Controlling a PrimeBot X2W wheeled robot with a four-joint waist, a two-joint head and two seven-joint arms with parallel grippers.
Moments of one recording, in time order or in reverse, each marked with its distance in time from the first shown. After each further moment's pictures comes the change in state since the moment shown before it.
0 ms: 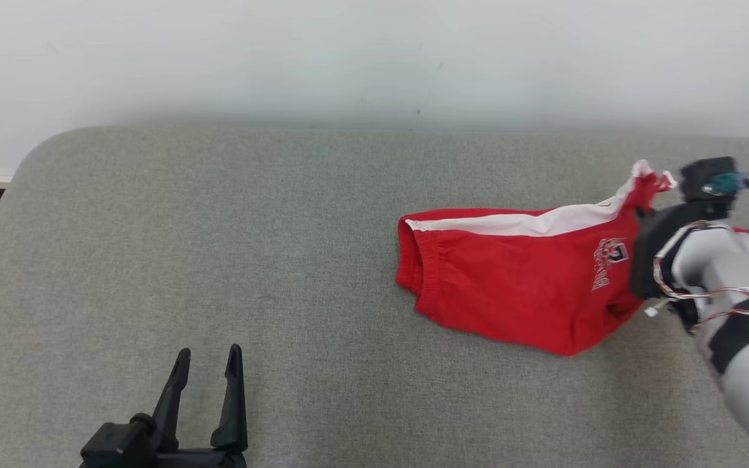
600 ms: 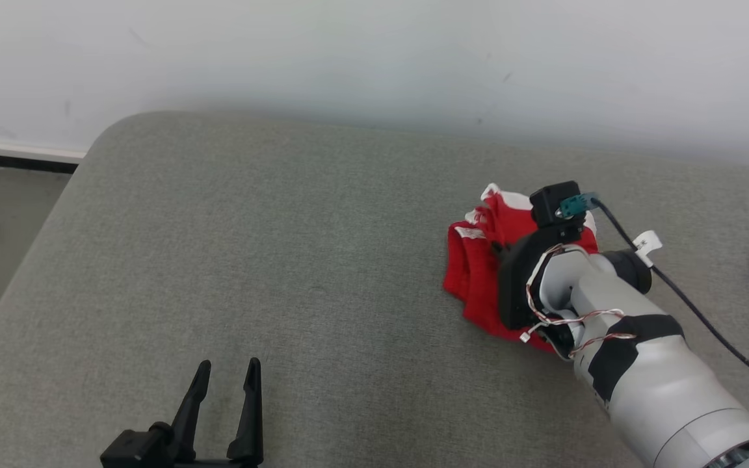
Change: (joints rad) left arm 0.013 0.000 -0.038 0.024 -0.007 -0.013 0.000; right arm 0.020 0.230 0.064 -0.059 0.039 0.000 0.085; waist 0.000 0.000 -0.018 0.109
